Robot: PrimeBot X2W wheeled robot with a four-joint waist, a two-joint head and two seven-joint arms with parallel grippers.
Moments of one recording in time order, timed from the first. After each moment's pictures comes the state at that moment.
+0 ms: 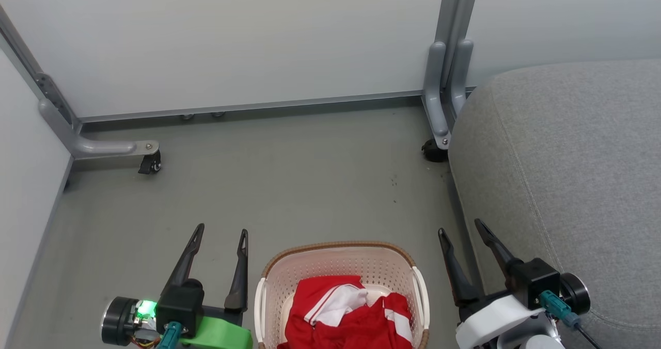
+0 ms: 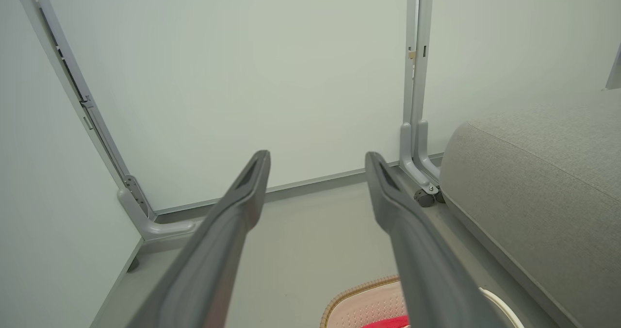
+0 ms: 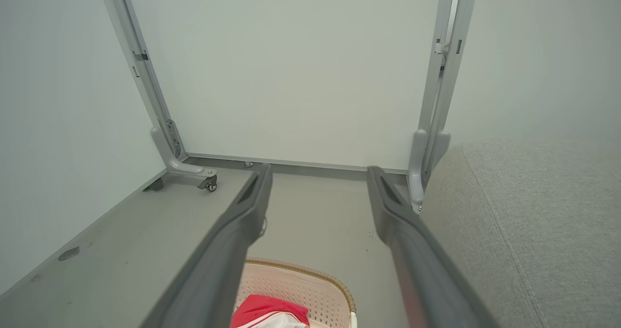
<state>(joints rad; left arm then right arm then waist) 0.01 0.08 -0.21 0.13 -0.05 -0.02 -0.26 -0.01 -0.05 0.17 0.20 0.08 0.13 -0.25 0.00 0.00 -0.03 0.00</state>
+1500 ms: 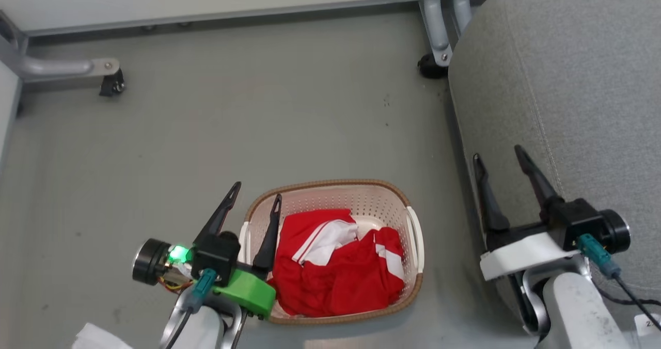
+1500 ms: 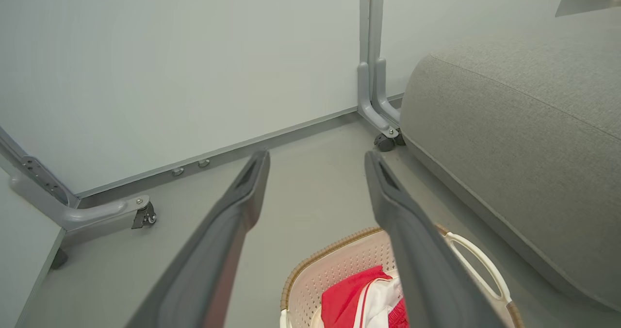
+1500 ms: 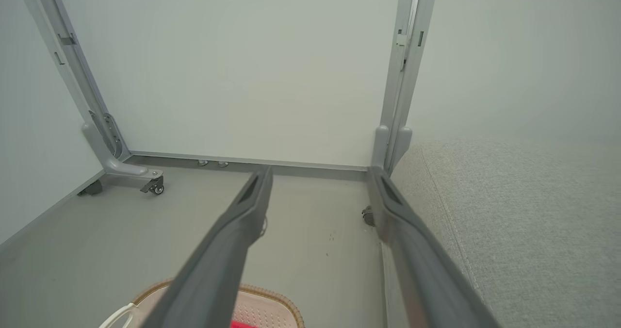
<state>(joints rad) -0.18 0.06 -0.28 0.28 -0.01 -0.08 -0.26 -0.15 -0.05 0.06 0.15 0.02 0.13 -0.26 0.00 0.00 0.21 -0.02</state>
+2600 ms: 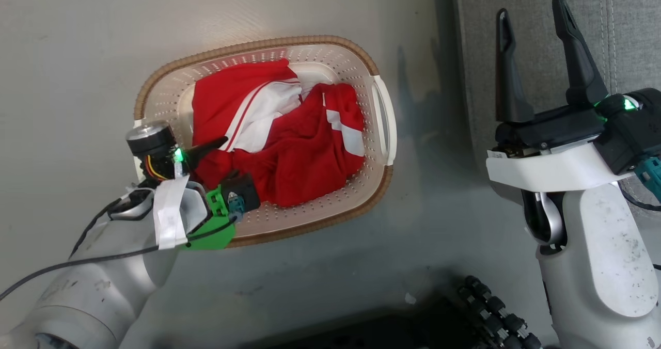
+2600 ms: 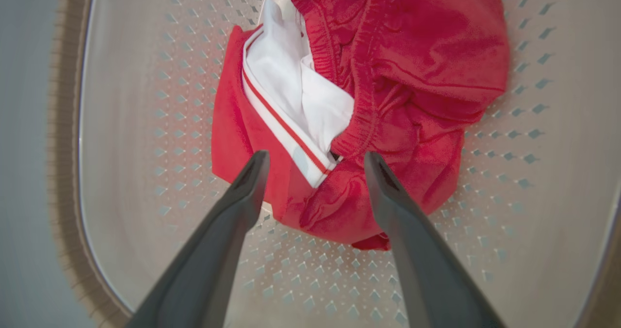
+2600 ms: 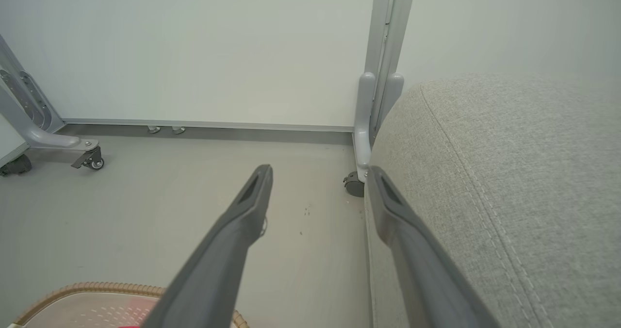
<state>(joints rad) -0.90 0.24 -0.96 1.07 0.29 -0.12 -0.25 -0.43 -0.05 0.07 -0.06 0.07 0.13 -0.26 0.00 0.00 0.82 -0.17</state>
